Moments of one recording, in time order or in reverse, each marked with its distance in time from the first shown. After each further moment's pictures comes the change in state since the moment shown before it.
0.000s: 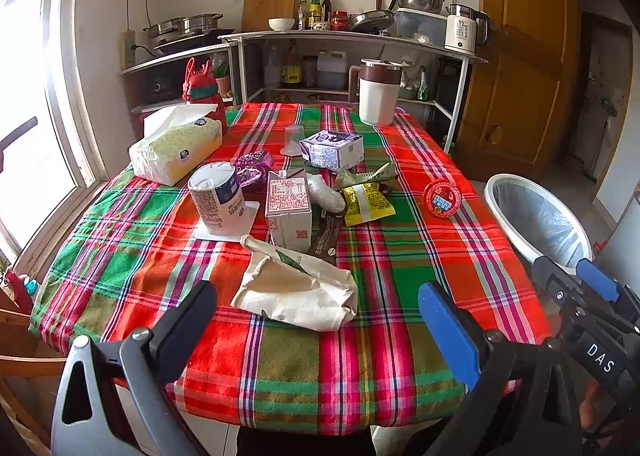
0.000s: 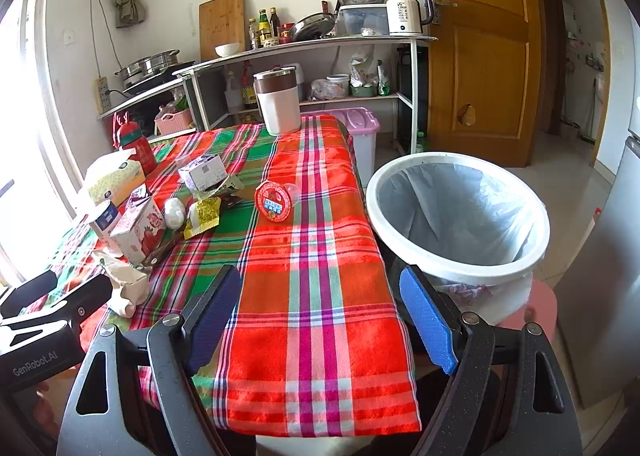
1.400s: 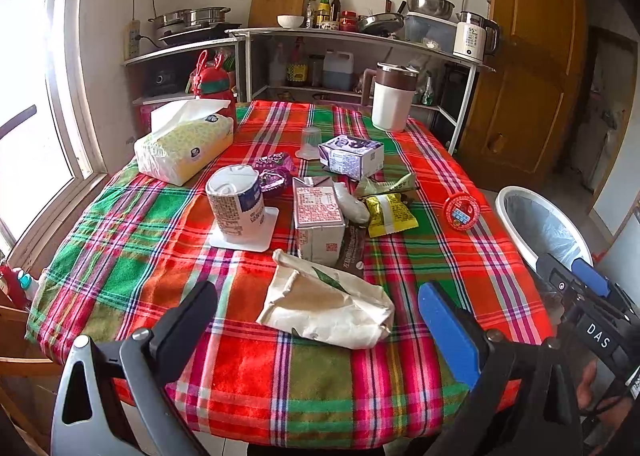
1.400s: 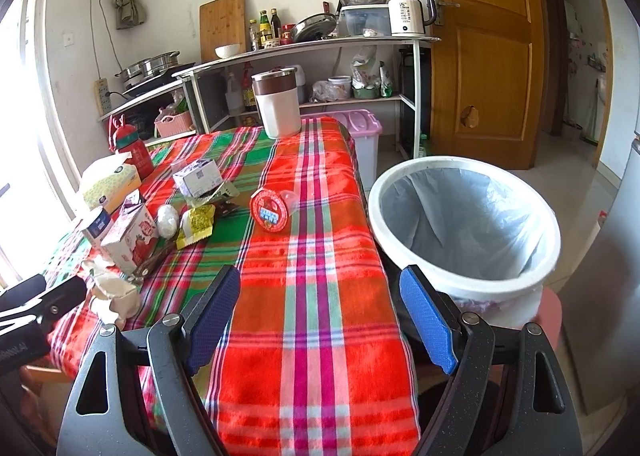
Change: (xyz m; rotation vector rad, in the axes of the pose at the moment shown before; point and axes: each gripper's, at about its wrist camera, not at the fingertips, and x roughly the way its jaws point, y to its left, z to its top) left arm 0.014 0.032 0.012 -0.041 0.009 -0.022; right arm 0.025 -0.006 0.011 -0.004 -0.014 0.027
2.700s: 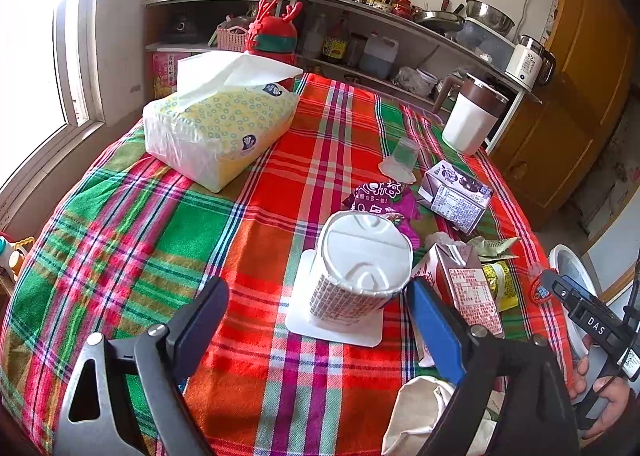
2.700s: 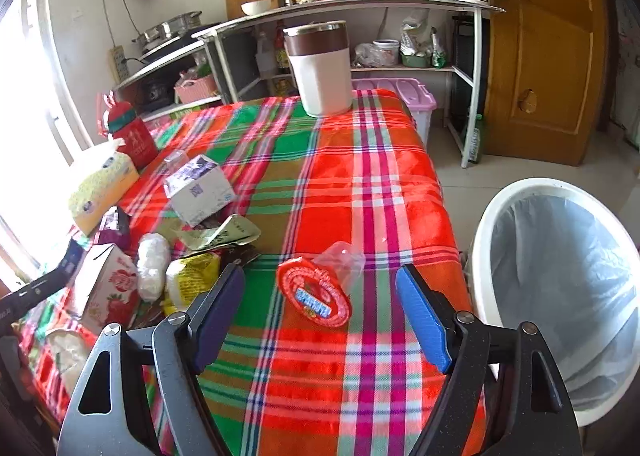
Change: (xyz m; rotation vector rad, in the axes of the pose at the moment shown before) left arm 0.092 0.100 0.046 -0.180 0.097 -0.061; right arm 0.127 0.033 0.058 -0.056 0.171 0.083
